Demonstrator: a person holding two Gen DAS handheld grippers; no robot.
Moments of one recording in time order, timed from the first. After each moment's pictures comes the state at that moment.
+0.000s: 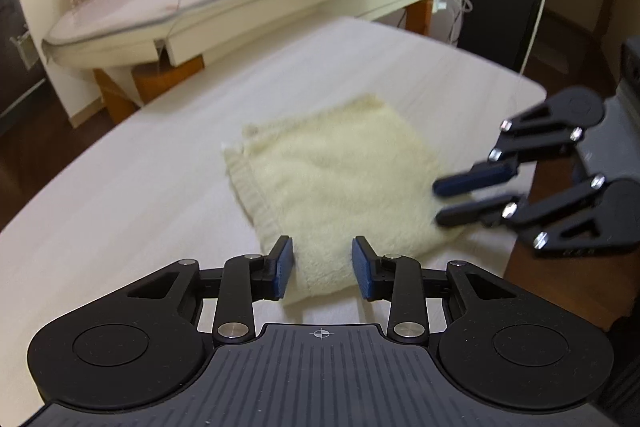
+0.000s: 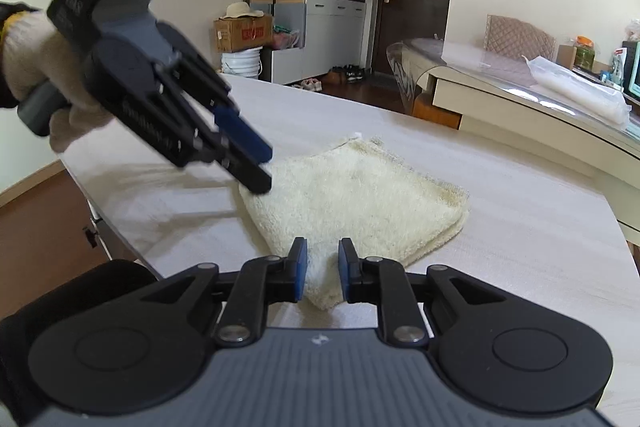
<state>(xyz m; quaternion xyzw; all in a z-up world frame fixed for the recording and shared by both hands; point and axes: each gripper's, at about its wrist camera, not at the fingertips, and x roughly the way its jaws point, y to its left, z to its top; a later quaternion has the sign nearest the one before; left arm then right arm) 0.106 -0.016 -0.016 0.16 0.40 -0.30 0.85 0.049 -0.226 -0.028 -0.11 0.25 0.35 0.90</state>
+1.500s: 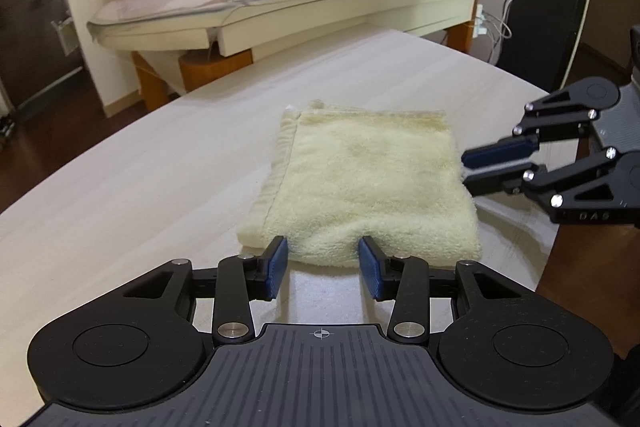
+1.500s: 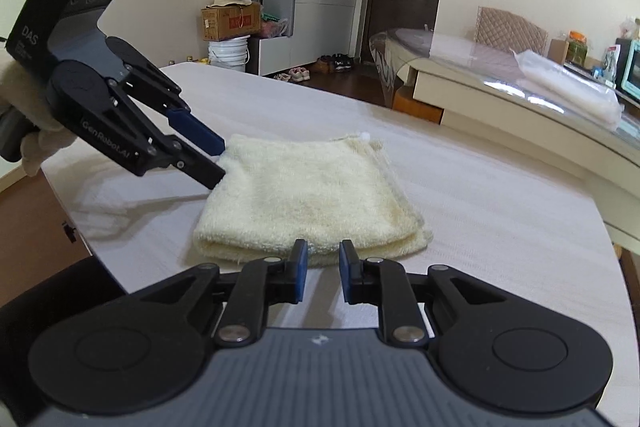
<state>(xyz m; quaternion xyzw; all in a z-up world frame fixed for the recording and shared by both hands) 0.107 0.000 -0.020 0.12 0.37 -0.25 0.89 0.072 -0.233 -0.025 -0.13 0.25 0.34 0.90</state>
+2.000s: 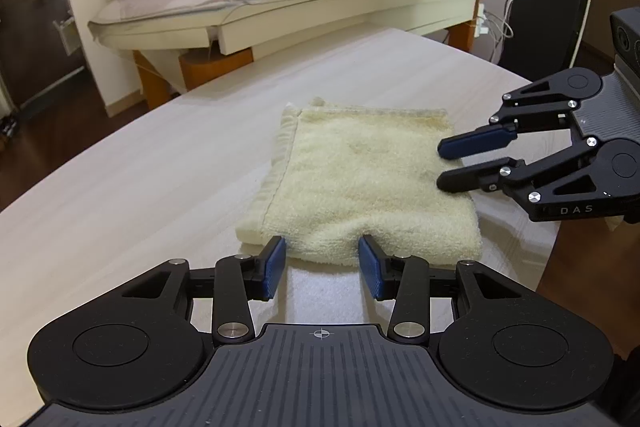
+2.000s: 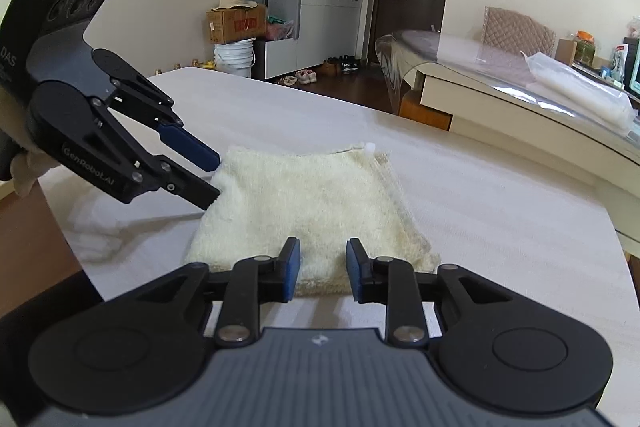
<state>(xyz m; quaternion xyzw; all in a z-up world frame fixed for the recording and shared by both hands) 0.105 0.000 -0.021 0.13 0.37 -0.24 0.89 0.086 -0.225 -0.028 -0.12 0.27 0.35 0.89</state>
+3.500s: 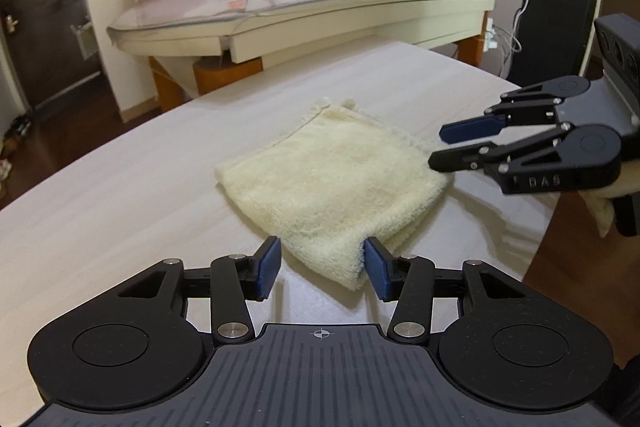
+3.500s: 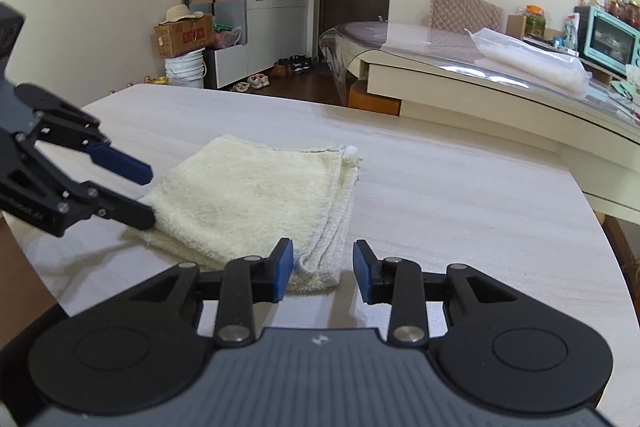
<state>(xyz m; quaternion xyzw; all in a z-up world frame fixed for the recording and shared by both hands) 0.074 0.001 -0.016 0.11 0.35 -0.21 0.90 0.093 -0.234 -0.029 -0.07 0.28 0.27 0.92</state>
